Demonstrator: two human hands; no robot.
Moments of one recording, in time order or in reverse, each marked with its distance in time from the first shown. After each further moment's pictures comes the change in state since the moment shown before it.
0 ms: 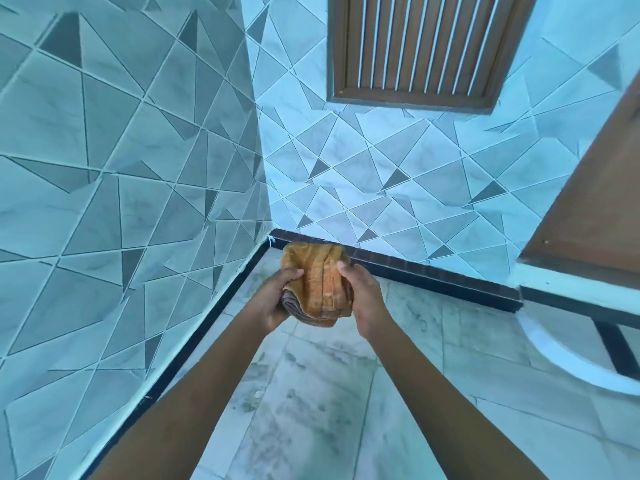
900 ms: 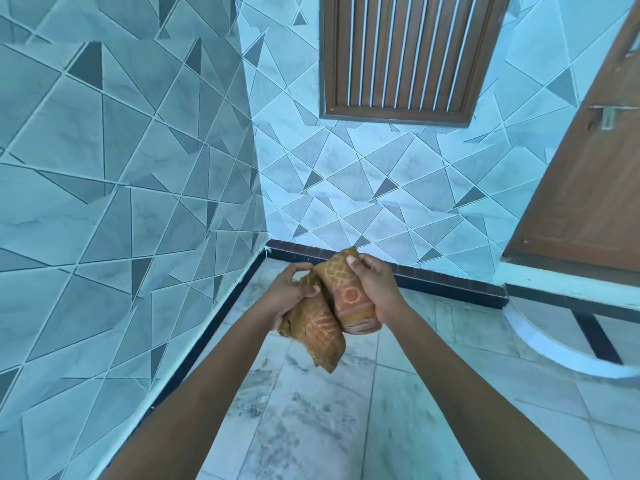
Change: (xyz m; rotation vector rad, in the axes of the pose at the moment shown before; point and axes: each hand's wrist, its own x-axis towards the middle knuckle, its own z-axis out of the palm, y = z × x) left_hand -0.062 0.009 -0.014 0.562 0.028 0.080; right_hand -0.064 -0.020 0.022 -0.319 0.022 -0.246
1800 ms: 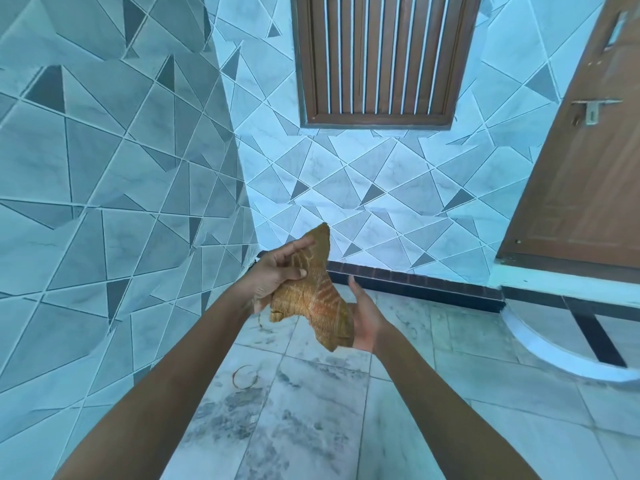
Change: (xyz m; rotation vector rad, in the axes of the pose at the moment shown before) left_hand 0.037 0.063 0.044 -0.147 -0.254 0.231; right_hand 0.028 0.032 -0.070 0.491 -0.415 0.677
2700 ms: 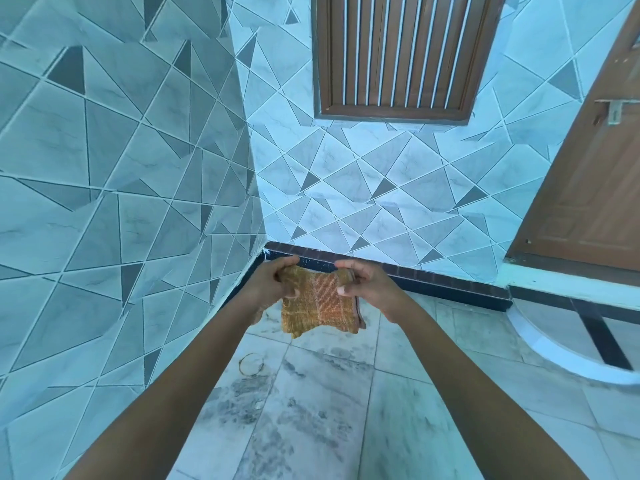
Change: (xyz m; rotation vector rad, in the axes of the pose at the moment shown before) left_hand -0.030 -0.029 -0.036 0.382 0.312 -0.123; right_hand 0.004 -0.020 0.021 -0.849 0.144 -0.542
